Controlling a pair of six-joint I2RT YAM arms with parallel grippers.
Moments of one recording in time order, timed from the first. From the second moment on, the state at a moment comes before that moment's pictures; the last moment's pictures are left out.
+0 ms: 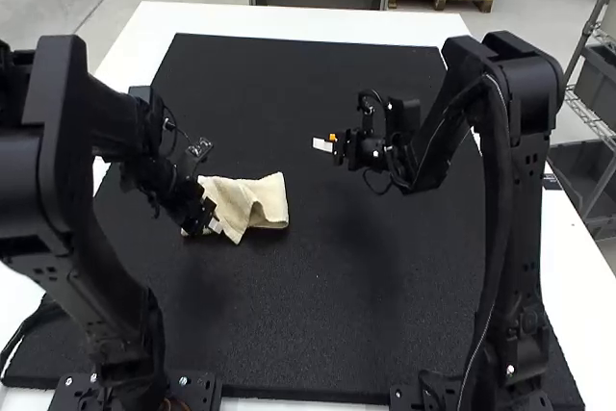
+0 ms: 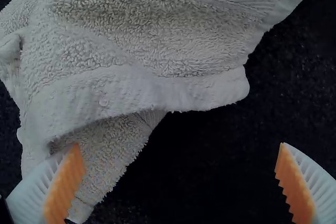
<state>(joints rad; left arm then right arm) 0.21 1.35 0.62 -0.51 0.44 0.74 0.32 2.12 0.87 0.92 -0.77 0.22</state>
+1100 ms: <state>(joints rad) 0.26 1.50 0.61 -0.21 0.43 0.73 0.31 2.16 0.86 0.93 -0.78 0.22</state>
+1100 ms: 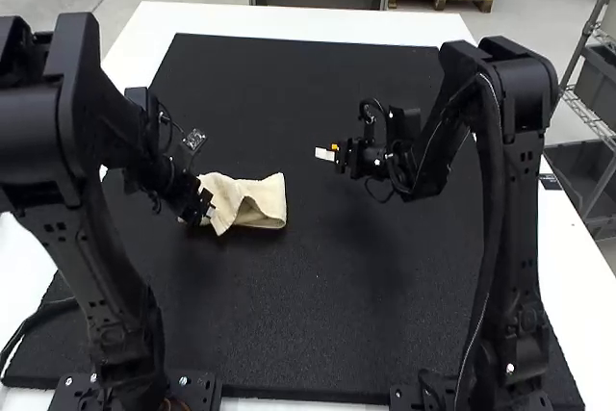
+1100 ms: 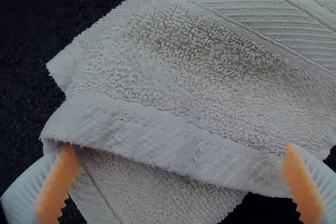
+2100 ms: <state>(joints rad) 0.26 1.56 0.63 -0.07 0.47 0.70 0.31 2.18 0.86 0.95 -0.78 0.22</state>
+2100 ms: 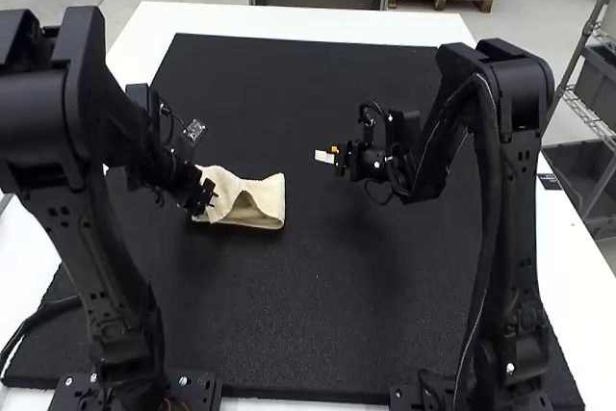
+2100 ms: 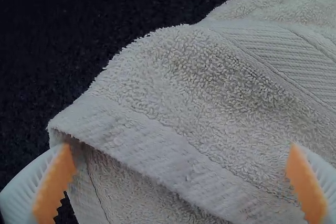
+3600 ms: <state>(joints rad) 0.26 1.53 0.70 -0.28 0.55 0.66 0.31 2.18 0.86 0.95 -0.78 0.22</state>
